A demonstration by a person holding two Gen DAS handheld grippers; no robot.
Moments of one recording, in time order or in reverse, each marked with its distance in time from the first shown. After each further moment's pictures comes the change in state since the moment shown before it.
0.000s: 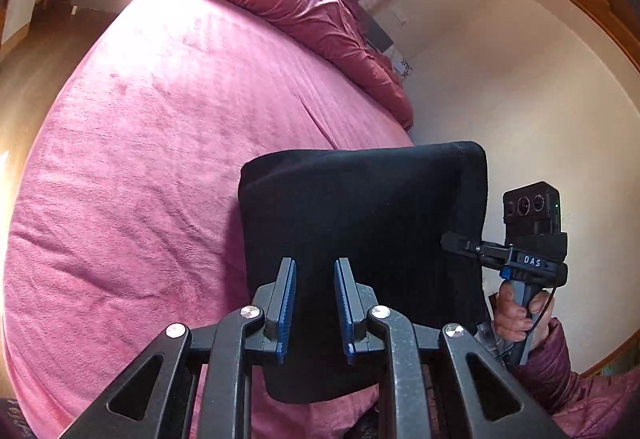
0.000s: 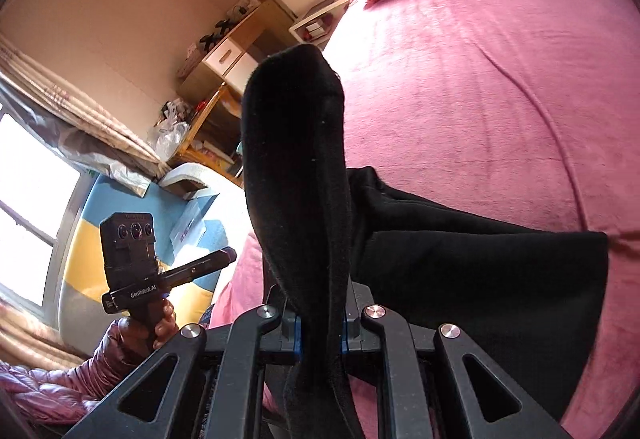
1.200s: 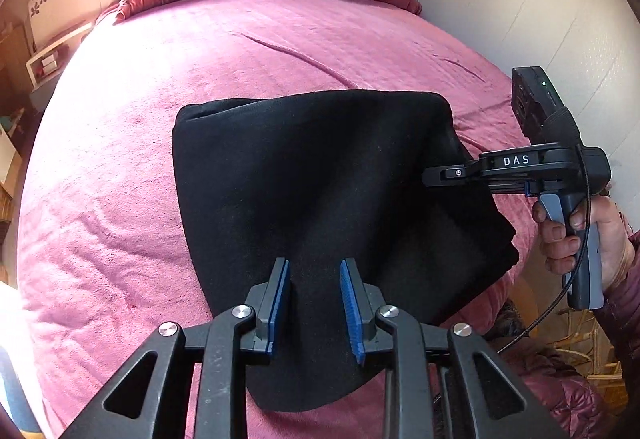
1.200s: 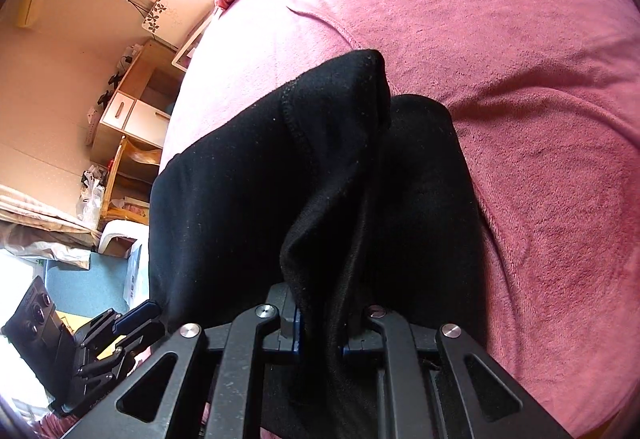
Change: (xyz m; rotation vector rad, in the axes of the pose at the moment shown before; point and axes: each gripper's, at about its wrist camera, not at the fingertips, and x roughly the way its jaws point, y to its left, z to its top) left arm 0.145 -0.127 -0.073 0.436 0.213 0.363; right arm -0.007 -0.151 -0.061 0.345 -0.014 -0.192
